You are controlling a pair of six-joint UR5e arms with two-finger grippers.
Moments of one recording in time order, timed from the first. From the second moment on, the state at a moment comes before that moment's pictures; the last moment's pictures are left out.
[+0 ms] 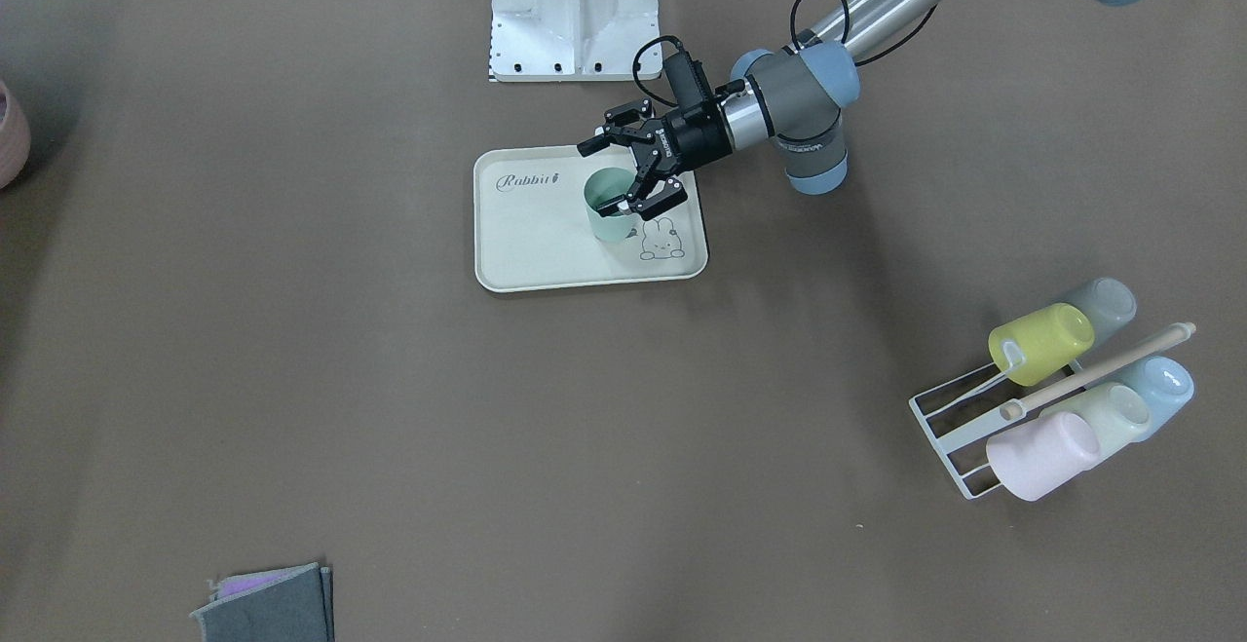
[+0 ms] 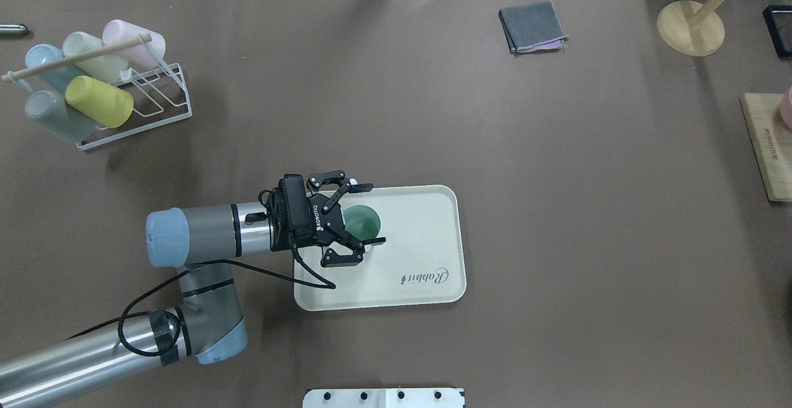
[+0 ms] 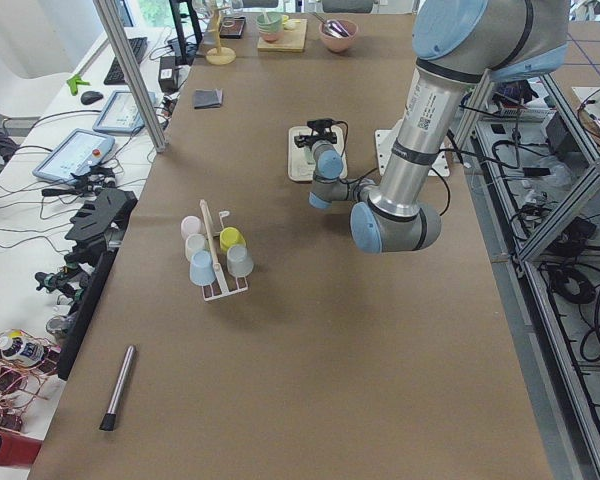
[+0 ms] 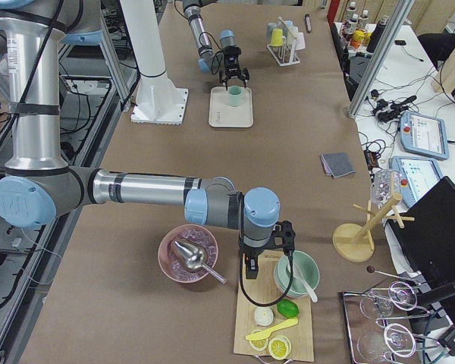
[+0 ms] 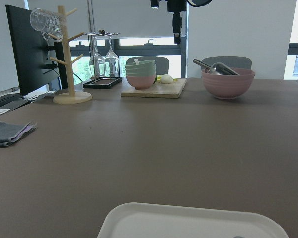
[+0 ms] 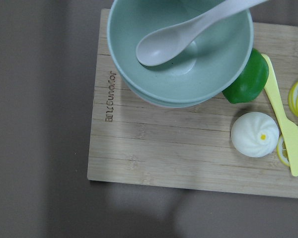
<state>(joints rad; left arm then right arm) -0.41 -2.11 -1.32 -3.25 -1.70 -0.20 1.62 -1.62 1.62 -1.64 2.33 -0.14</state>
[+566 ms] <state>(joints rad) -0.52 -2.11 -1.52 -2.75 -1.71 -0.18 1.62 -1.62 1.62 -1.64 2.33 -0.14</state>
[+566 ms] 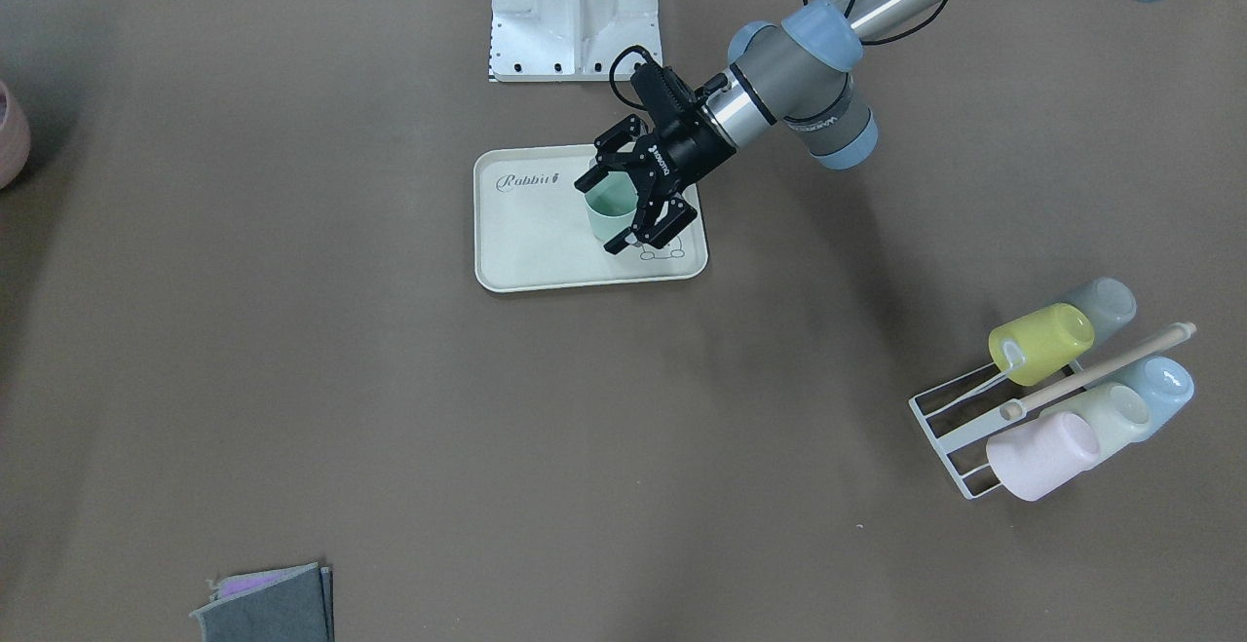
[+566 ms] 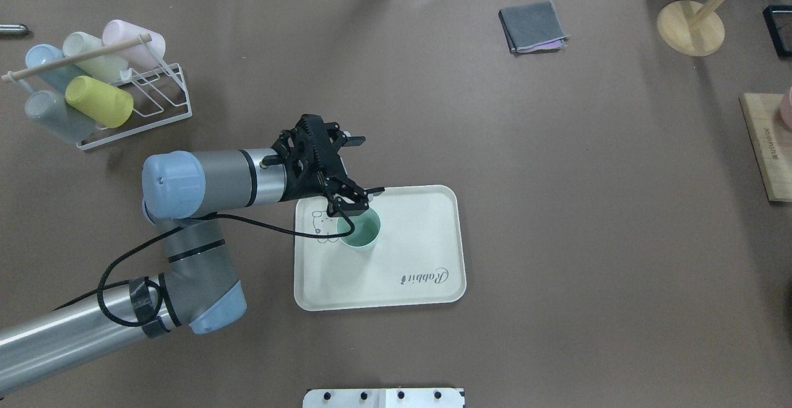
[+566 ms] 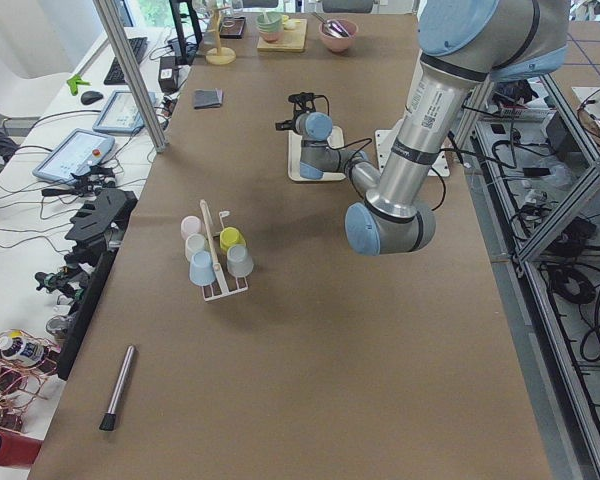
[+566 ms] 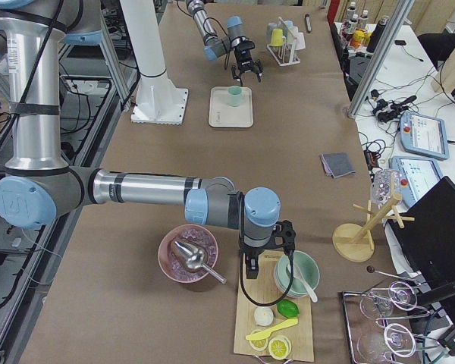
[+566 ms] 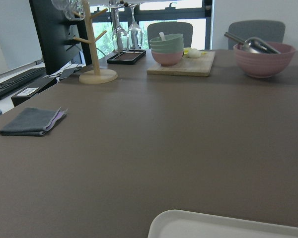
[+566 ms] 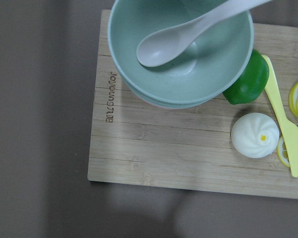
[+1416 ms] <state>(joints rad) -0.68 -2.12 -1.60 -2.00 -1.52 0.04 1.62 -1.62 1.61 -1.64 2.33 -0.14</state>
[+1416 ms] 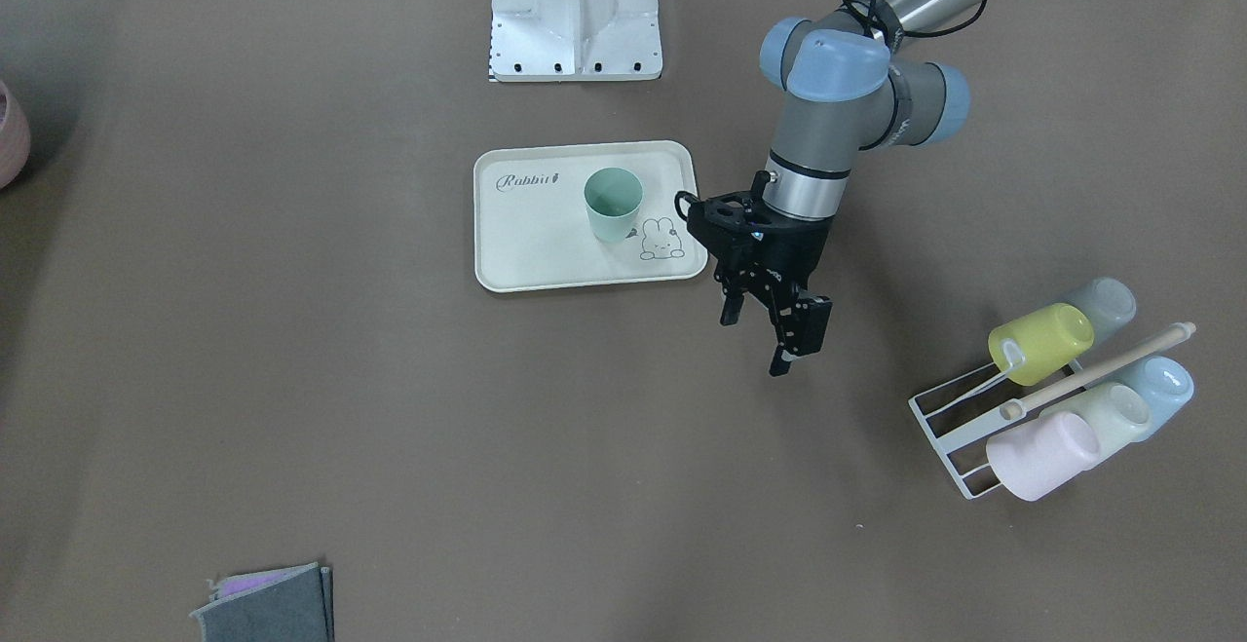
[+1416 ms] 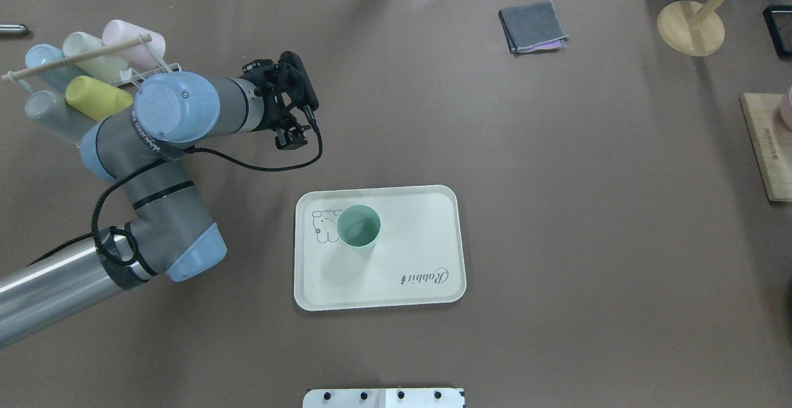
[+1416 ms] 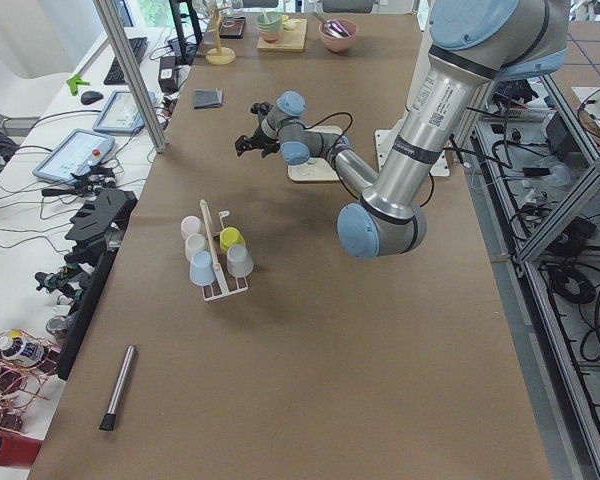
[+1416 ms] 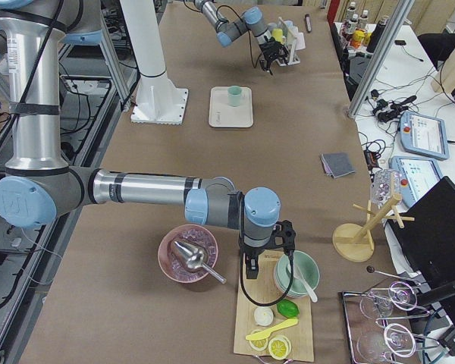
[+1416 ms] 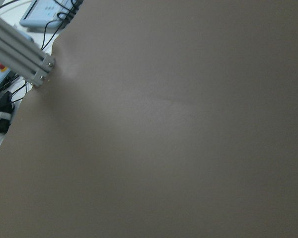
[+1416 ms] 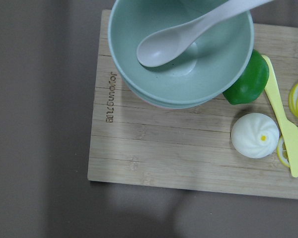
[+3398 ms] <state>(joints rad) -1.51 -1.55 -1.66 -1.89 -2.46 0.04 1.62 -1.63 1.65 -1.64 2.36 -0.14</state>
